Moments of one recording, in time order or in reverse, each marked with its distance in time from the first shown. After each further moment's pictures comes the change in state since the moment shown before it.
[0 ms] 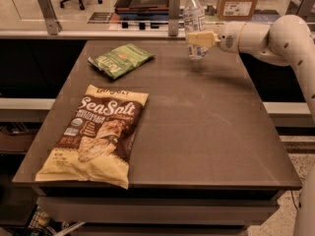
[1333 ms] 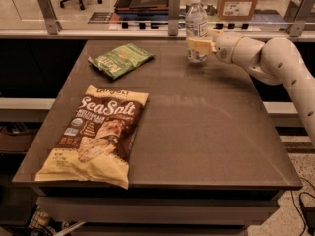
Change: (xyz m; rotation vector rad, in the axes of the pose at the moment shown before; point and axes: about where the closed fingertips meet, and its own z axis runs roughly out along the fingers) arm 0.019 -0.019 0.002 0.132 -0.126 -0.104
